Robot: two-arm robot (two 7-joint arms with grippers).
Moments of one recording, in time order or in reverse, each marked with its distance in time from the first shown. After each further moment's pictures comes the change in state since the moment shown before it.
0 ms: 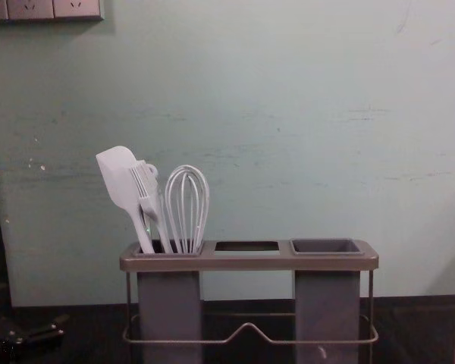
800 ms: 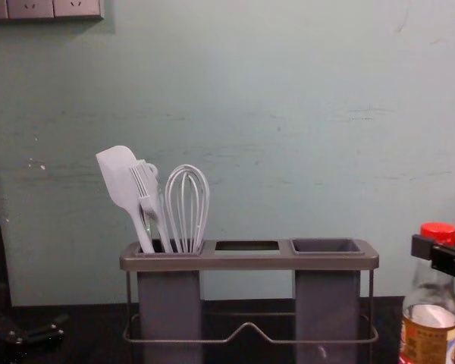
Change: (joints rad) left arm 0.000 0.000 0.000 0.000 0.000 0.000 0.000; right arm 0.240 -0.117 -0.110 0.223 -0.072 0.021 0.001
